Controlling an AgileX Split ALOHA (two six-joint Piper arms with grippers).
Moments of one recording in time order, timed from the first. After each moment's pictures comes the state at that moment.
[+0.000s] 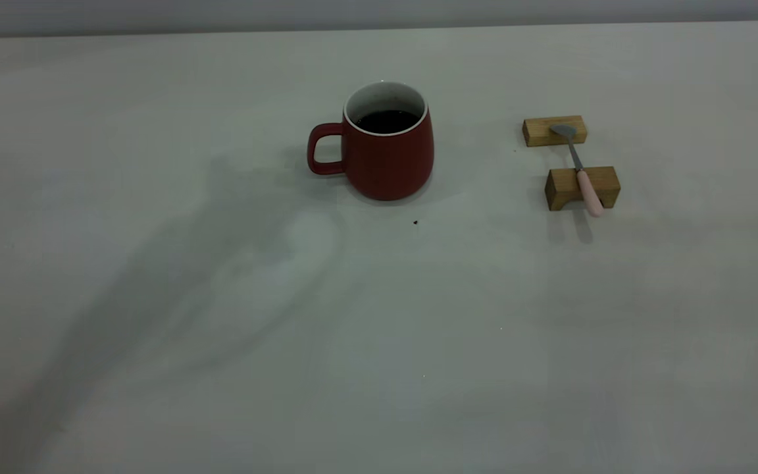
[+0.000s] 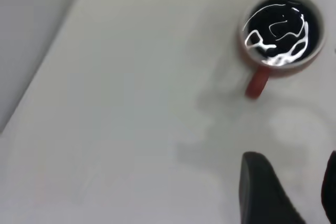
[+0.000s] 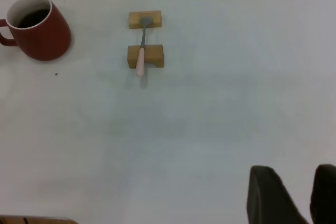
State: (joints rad) left arm -0.44 1.72 -1.49 0.07 0.78 0.43; right arm 0.08 0.02 -0.47 0.01 1.14 0.03
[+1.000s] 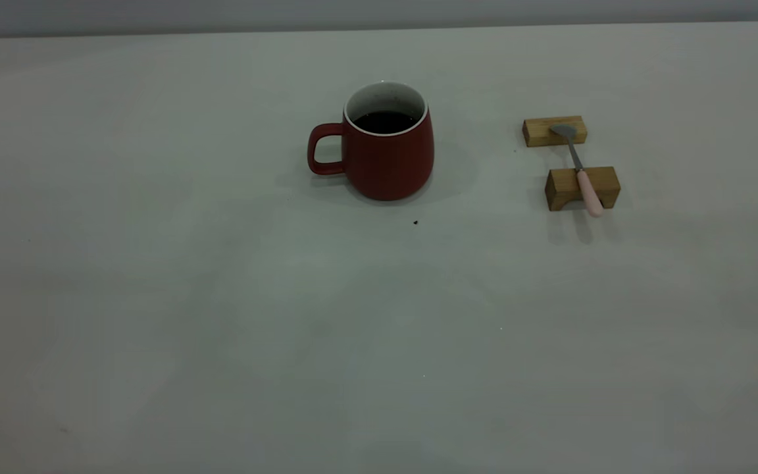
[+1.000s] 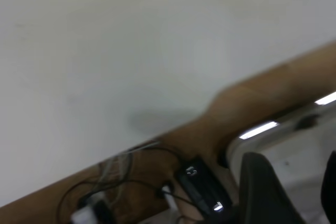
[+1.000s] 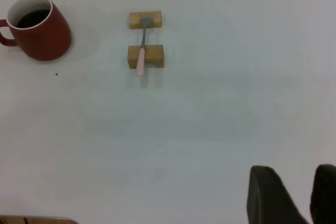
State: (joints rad) left arm -0.43 0.58 -0.63 0.05 1.15 -0.01; right arm 0.08 0.02 -0.47 0.01 1.14 0.04
